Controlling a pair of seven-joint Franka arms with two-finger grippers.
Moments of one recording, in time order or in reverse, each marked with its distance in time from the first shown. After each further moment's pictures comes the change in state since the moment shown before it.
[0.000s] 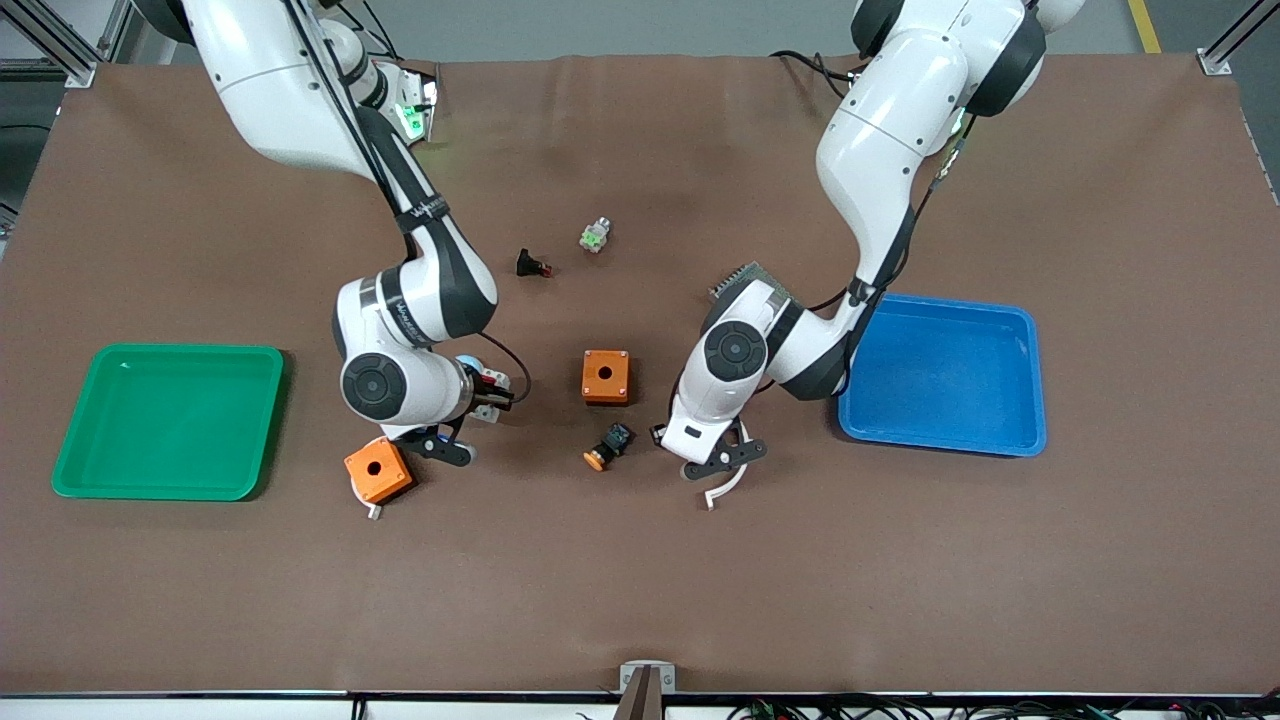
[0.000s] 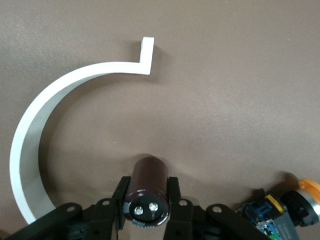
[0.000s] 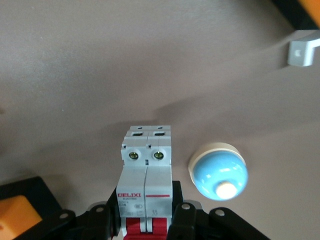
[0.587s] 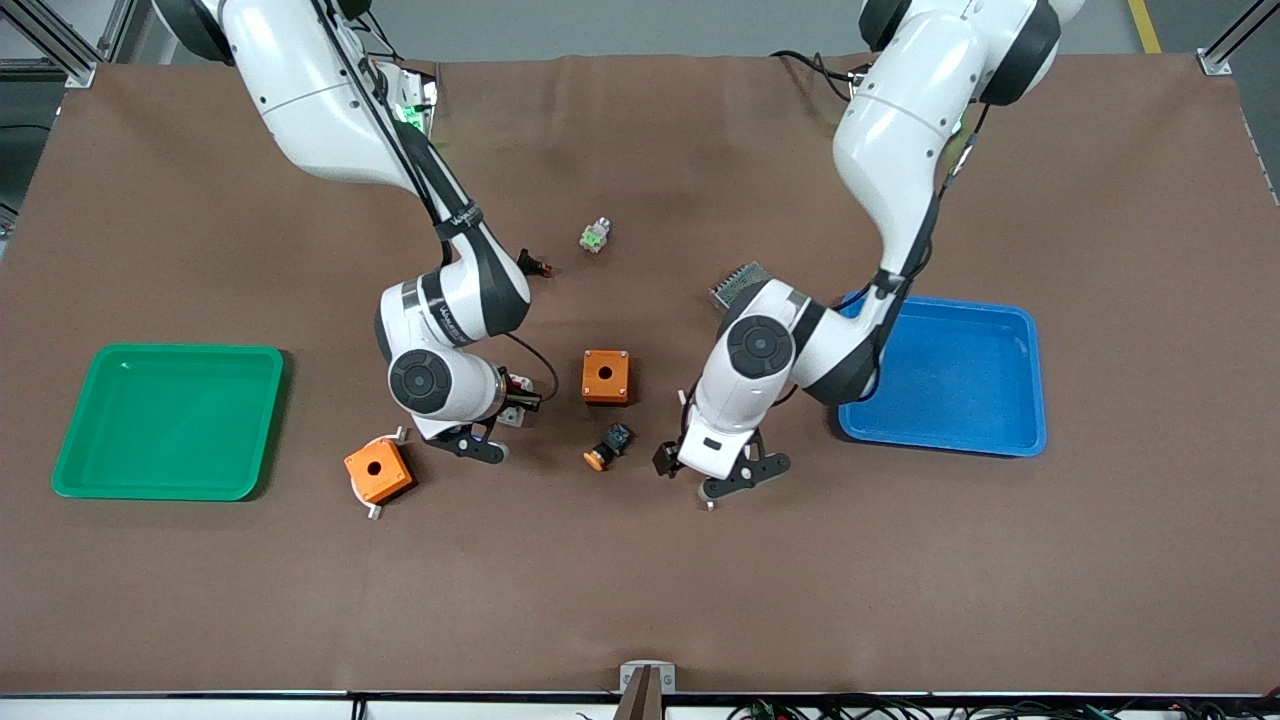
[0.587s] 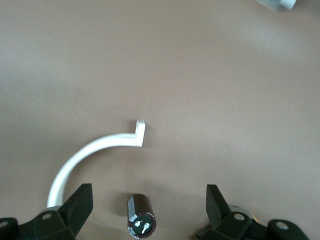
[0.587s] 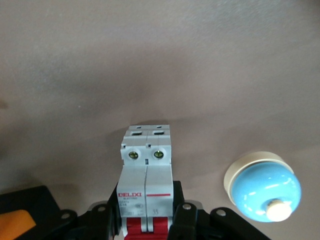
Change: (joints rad) left arm 0.022 -0.089 0.054 0.045 0.001 -0.016 0.000; right arm 0.057 0.048 -0.002 0.002 0.003 0.078 0.011
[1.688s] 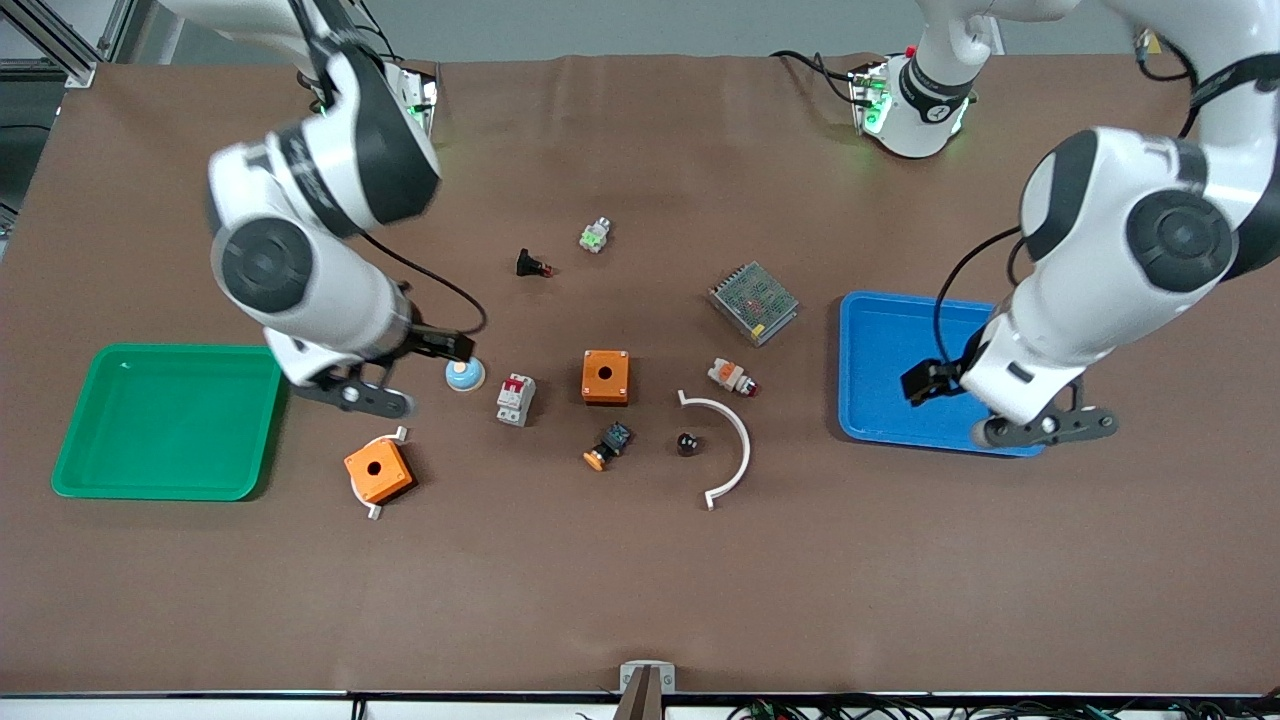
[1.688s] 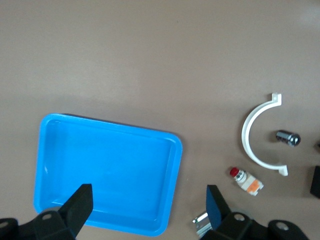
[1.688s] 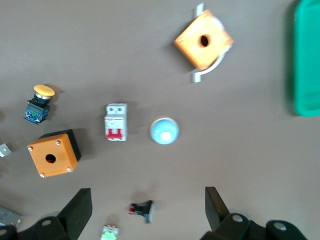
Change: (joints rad) left arm 0.326 -0.592 0.003 -0.300 0.004 -0.510 0.662; right arm -0.030 -0.364 -0.078 0.196 -0.172 -0.525 -0.041
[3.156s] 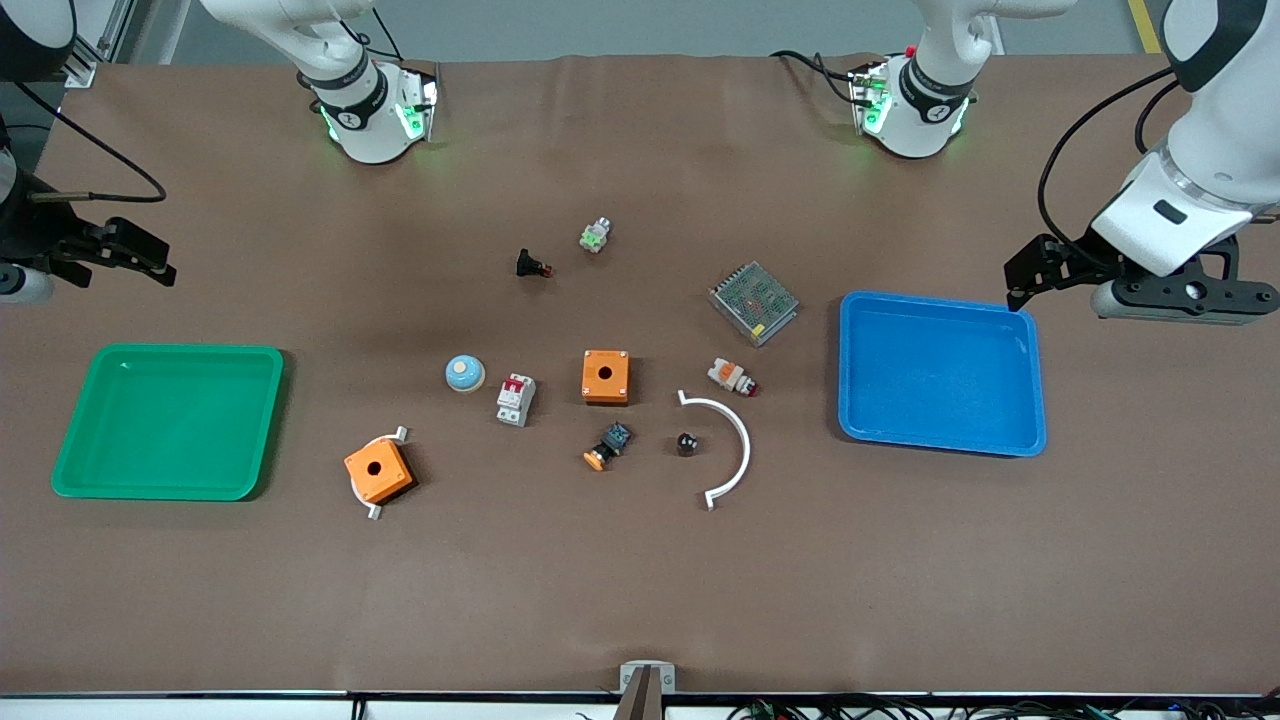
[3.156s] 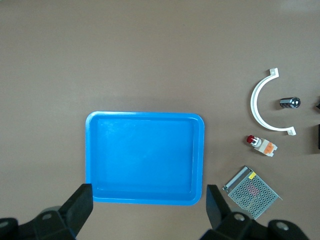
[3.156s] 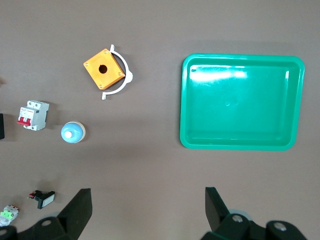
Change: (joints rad) left arm 0.088 -0.250 0.000 -0.111 0.000 -0.072 0.222; right arm -0.380 -0.391 -0.004 -0.308 -0.082 0.075 -0.601
